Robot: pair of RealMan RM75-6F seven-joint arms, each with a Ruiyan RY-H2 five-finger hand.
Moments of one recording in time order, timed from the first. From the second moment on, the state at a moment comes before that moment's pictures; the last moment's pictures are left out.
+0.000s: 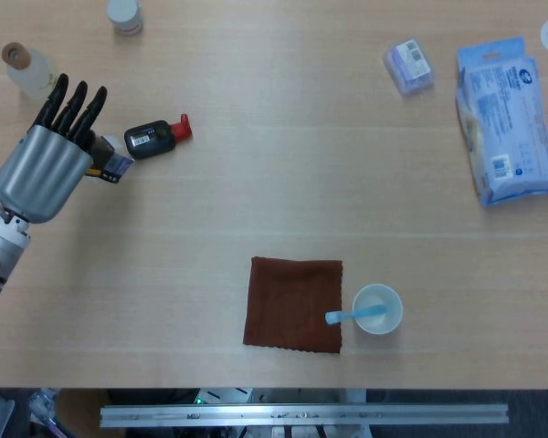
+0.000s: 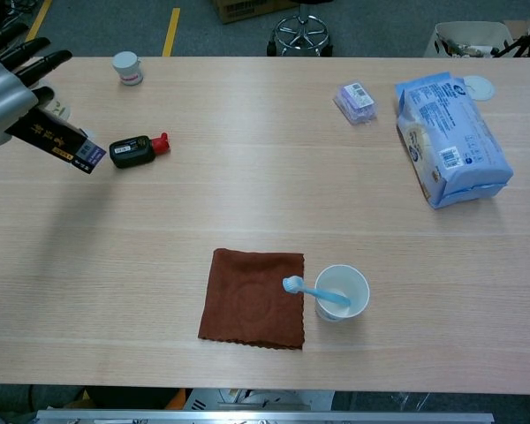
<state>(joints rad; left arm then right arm) -0.50 -1.22 -0.01 -1.50 1.51 1.19 0.86 0.16 -1.08 0.14 -1.61 -1.40 1.41 0.00</state>
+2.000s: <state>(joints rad) -0.09 -1.06 0.04 -1.58 1.55 1.58 -0.10 0.10 -0.99 0.05 -1.77 -1.46 1.44 -0.13</state>
